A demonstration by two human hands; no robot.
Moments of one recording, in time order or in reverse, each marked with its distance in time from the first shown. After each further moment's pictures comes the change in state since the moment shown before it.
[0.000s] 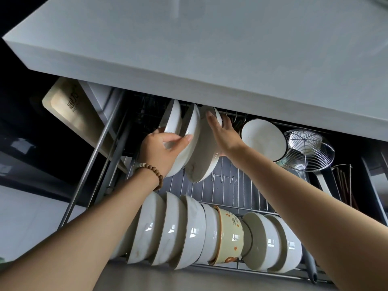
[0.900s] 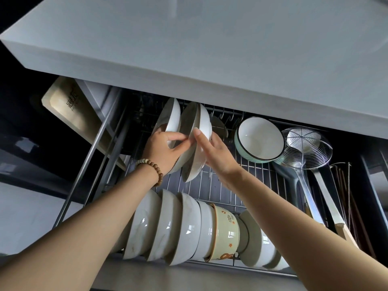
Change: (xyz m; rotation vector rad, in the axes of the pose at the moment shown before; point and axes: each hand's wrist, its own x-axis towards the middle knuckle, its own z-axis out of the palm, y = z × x) left_hand 0.002 -0.001 0.009 0.084 -0.160 0.053; right_hand -0.016 0.040 0.025 0.264 -0.140 -0.102
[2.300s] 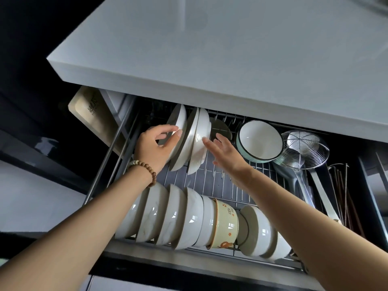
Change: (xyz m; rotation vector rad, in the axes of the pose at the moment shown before) left_hand -0.027 0.019 -0.033 -0.159 0.190 -0.114; right_hand -0.022 -0.007 -0.023 -0.078 -0.029 0.084
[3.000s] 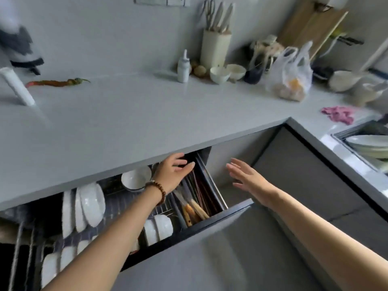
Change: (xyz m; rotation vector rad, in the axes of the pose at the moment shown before) left_hand -0.178 0.313 0.159 0.063 -0.777 0.133; right_hand -0.363 -0.038 -0.301 0.239 0.461 0.046
